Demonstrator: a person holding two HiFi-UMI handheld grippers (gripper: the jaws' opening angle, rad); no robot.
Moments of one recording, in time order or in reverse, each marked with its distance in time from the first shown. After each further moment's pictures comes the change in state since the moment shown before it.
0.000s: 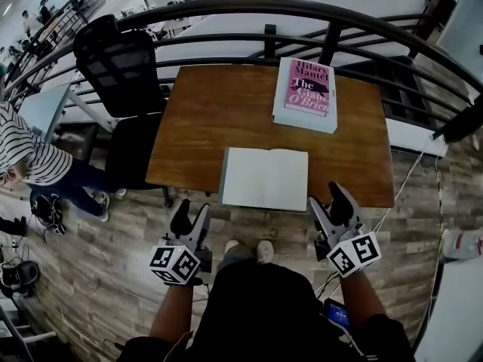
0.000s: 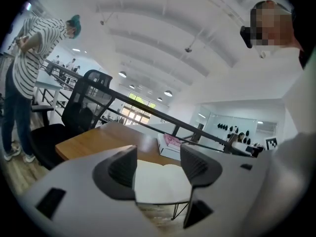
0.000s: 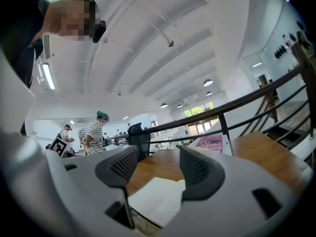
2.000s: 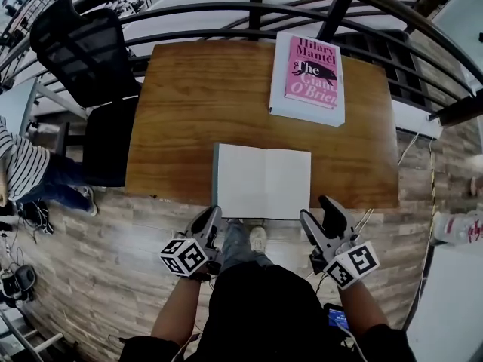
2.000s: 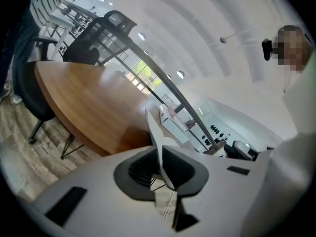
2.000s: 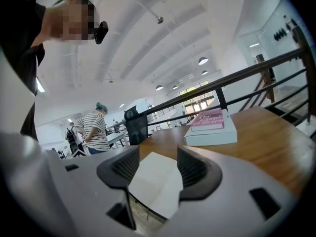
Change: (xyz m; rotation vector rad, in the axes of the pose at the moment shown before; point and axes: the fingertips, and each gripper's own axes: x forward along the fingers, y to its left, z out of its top) left arm 0.094 0.035 -0.130 -0.368 0.312 -0.106; right arm 0.049 -0.018 -0.070 0.112 0.225 -0.018
